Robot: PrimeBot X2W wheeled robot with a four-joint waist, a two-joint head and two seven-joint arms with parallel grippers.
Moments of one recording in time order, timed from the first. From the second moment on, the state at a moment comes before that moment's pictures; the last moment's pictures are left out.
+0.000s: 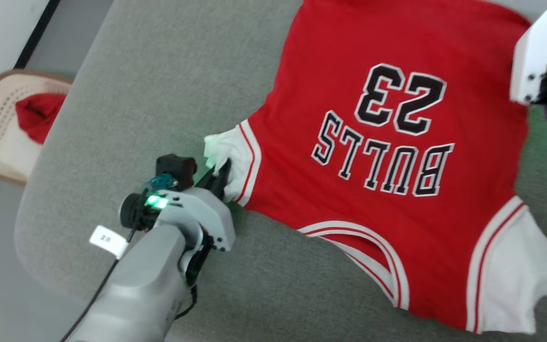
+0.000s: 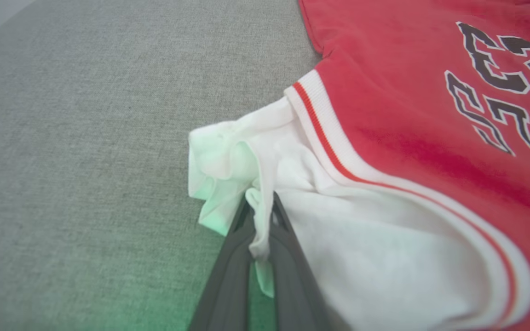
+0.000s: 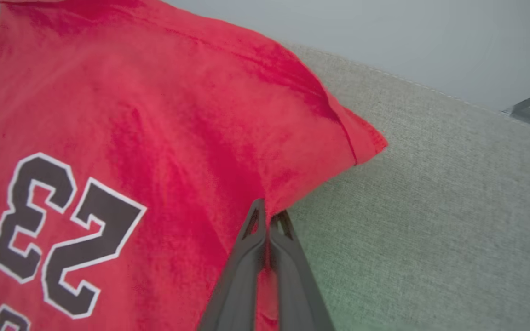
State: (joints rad) left arm -0.79 0.17 -0.67 0.95 -0.70 -0.06 -0.26; right arm -1.27 -0.26 0.09 1.12 0.19 0.13 0.63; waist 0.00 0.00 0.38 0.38
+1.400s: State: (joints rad) left arm -0.70 0.25 -0.64 0.97 -0.69 -0.07 -0.26; right arm 0.00 -0.19 -0.10 -0.17 0.49 0.13 0.97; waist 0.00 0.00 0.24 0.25
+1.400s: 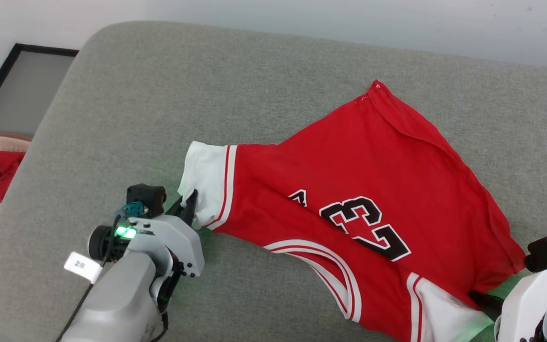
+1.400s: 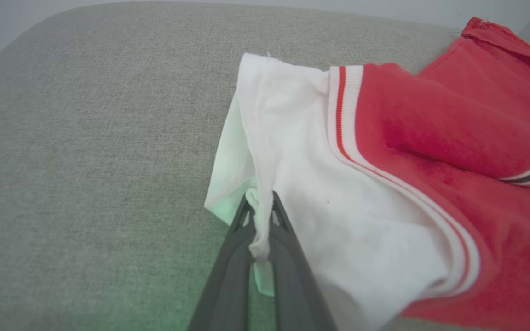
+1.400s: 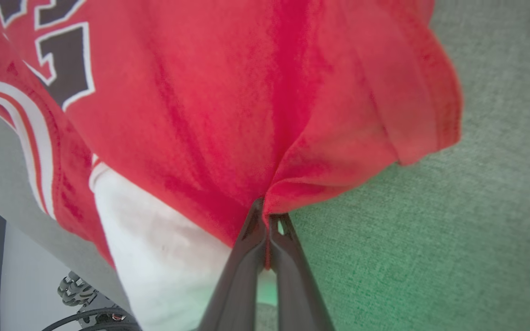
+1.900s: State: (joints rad) left arm -0.67 0.26 -0.64 0.97 -0.70 -0.07 -0.26; right arm 0.03 -0.27 -0.04 -0.30 0.50 0.13 0.84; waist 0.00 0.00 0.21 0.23
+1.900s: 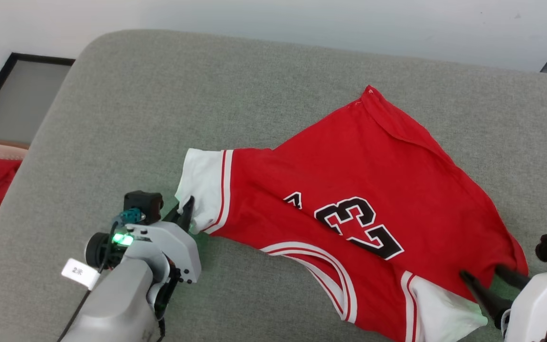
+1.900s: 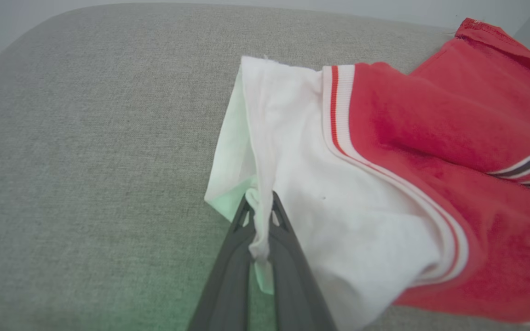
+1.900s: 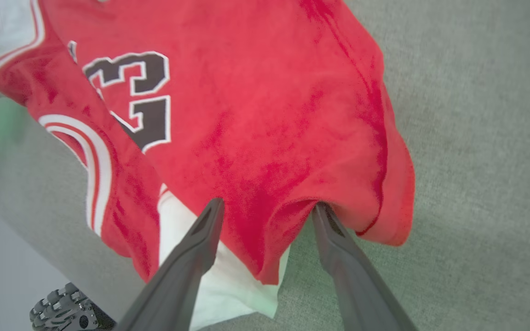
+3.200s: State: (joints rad) left arm -0.78 0.09 -0.68 0.97 -0.69 -0.09 -0.26; right arm -1.06 -0.45 0.53 0.73 0.49 0.13 0.69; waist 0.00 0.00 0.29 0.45
